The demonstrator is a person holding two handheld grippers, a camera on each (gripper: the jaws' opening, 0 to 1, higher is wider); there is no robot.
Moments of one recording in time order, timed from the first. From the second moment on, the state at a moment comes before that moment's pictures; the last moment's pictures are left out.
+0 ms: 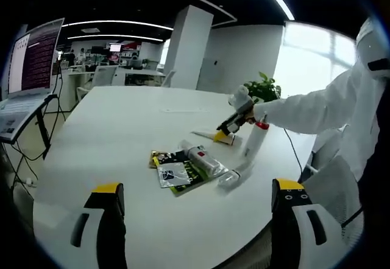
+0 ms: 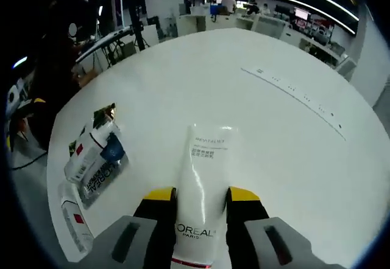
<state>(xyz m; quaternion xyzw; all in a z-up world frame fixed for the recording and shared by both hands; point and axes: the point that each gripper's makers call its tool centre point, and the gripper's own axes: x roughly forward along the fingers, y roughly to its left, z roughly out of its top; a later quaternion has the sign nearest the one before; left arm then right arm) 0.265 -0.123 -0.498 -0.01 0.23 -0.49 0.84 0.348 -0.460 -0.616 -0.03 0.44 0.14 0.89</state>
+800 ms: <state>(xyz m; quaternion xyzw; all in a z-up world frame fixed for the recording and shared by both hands) 0.277 -0.151 -0.495 0.01 0.22 -0.53 0.82 0.355 -0.461 -0.607 0.08 0.36 0.11 0.92</state>
